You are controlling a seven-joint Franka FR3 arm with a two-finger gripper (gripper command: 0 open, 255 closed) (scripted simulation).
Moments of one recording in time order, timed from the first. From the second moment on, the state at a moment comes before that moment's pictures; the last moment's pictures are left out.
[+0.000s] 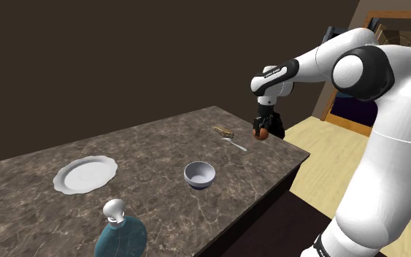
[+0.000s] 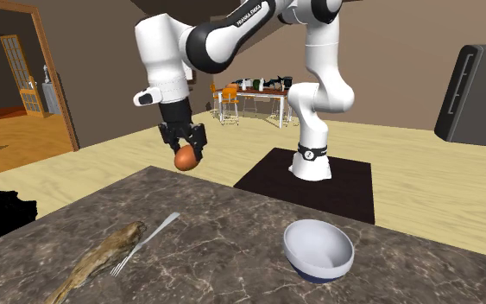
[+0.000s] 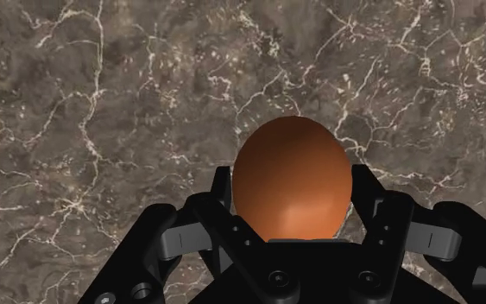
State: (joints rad) arm -0.16 0.19 -0.36 -1.97 0.06 1.98 -0.53
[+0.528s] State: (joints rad) arm -0.16 0.14 -0.36 -1.93 0.04 1.89 -0.52
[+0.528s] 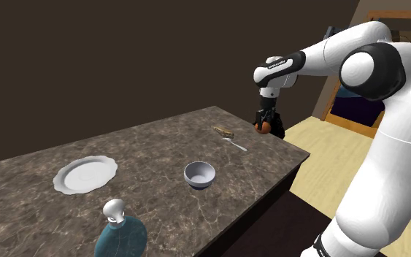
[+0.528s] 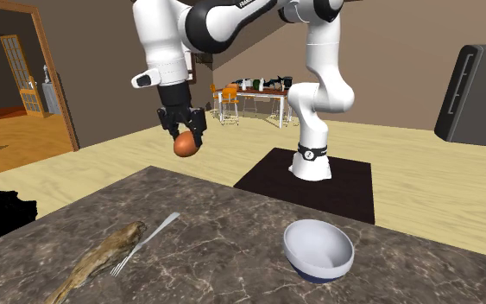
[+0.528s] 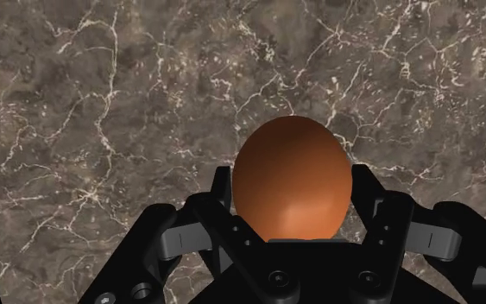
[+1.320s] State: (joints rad) arm -0.16 0.10 -0.36 -1.80 0.03 1.74 -0.51
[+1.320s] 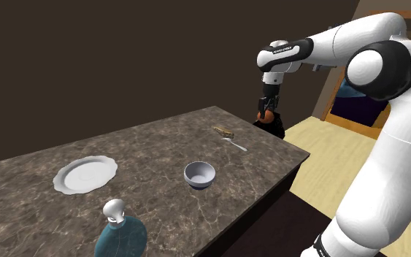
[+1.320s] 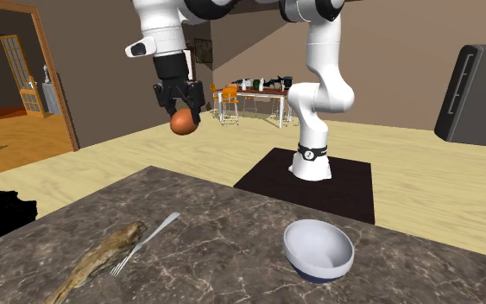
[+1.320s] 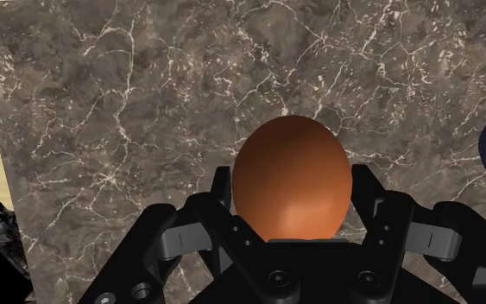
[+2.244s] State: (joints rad) arm -0.16 0.10 -0.36 -1.61 0.02 1.55 -0.51
